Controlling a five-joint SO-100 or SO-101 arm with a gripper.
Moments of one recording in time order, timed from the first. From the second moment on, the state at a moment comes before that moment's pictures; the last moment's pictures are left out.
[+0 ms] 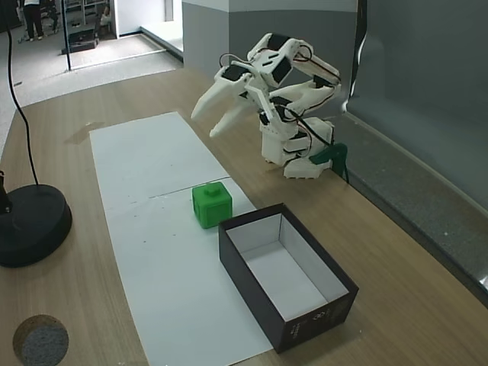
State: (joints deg) arm -15.5 172.3 141.4 68.4 1.1
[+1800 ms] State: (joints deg) arm -23.5 87.6 107.0 73.4 0.4
